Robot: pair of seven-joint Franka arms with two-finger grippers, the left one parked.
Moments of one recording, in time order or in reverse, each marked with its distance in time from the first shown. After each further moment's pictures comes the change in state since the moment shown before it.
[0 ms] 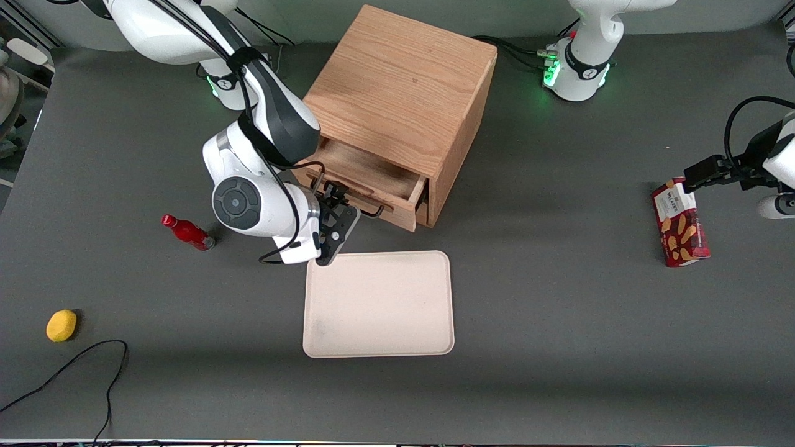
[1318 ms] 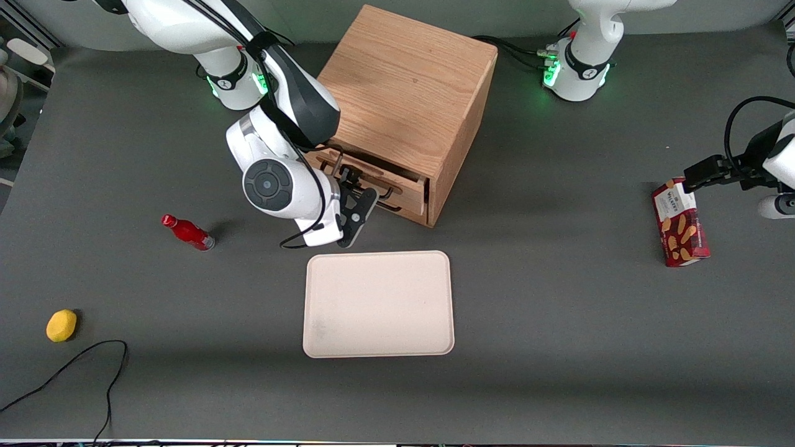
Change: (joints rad) arm 0.055 -0.027 0.006 -0.039 0.001 -0.009 0.030
